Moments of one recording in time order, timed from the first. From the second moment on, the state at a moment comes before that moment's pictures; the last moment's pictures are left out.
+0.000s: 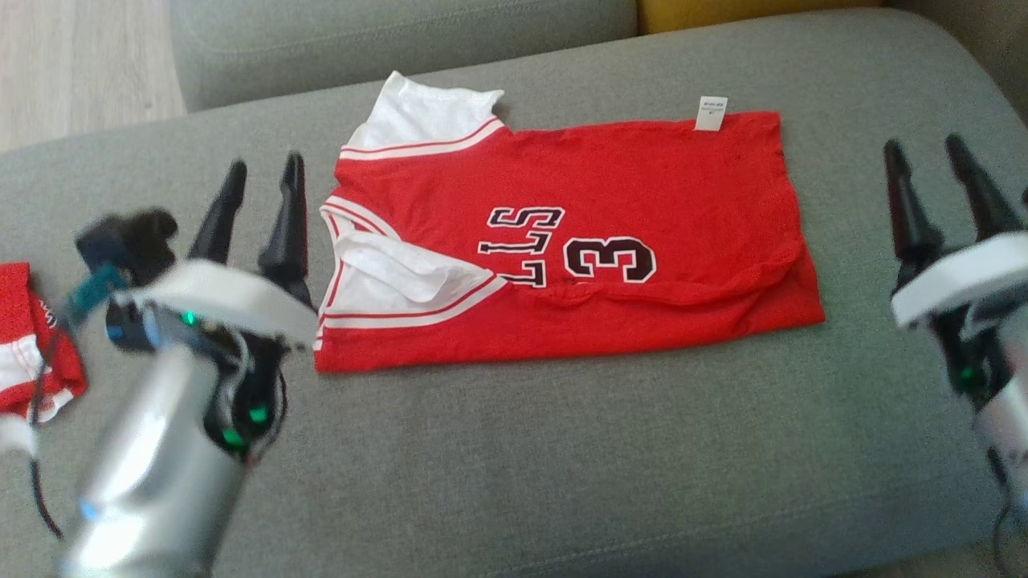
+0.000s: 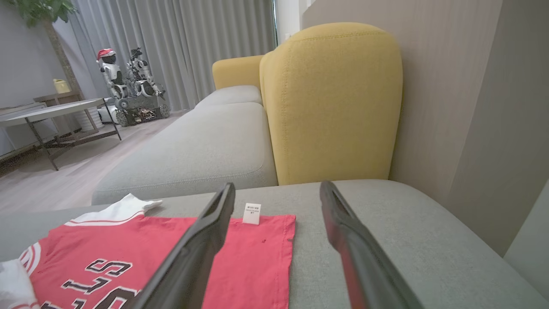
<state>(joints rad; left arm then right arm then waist) -0.48 0.29 -0.46 0.37 -0.77 0.07 -0.25 -0.57 -0.46 0.41 0.67 0.65 0.13 -0.25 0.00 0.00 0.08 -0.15</state>
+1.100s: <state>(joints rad) -0.36 0.17 -0.41 0.81 -0.40 0.22 -0.15 -0.17 -0.20 0.09 0.27 0.29 0.13 -0.22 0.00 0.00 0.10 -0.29</state>
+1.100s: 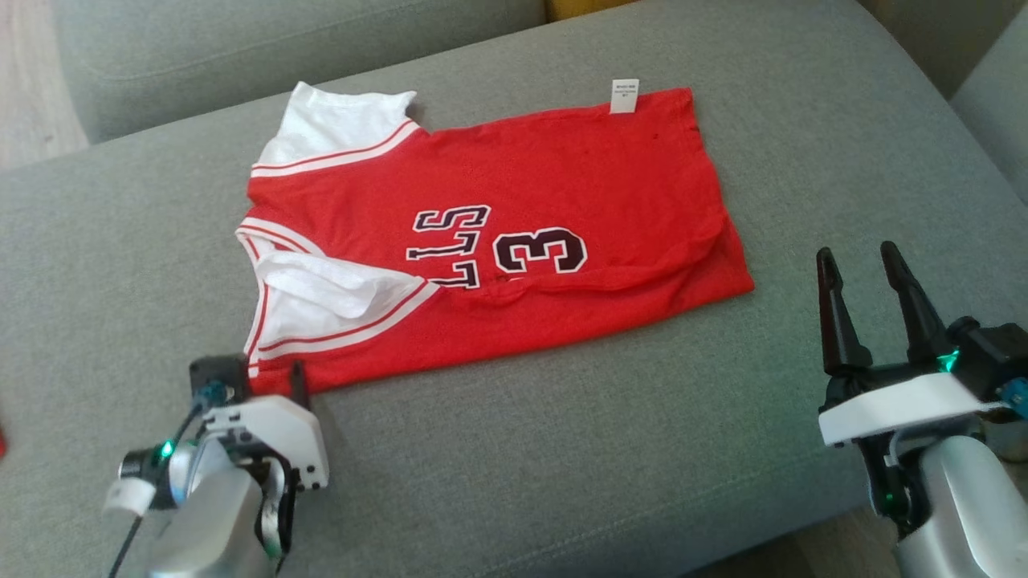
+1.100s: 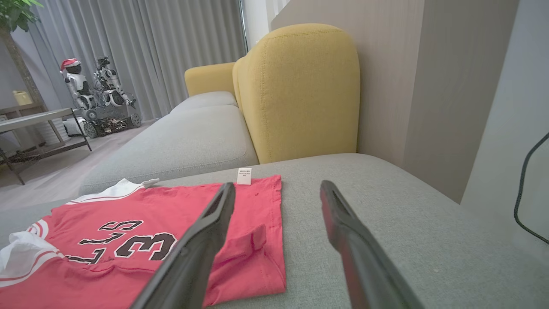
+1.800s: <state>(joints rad) -0.46 0.16 -0.47 0.89 -0.38 0.16 -0.15 -0.17 -0.16 0.06 0.28 0.27 0.13 -0.18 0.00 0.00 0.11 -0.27</state>
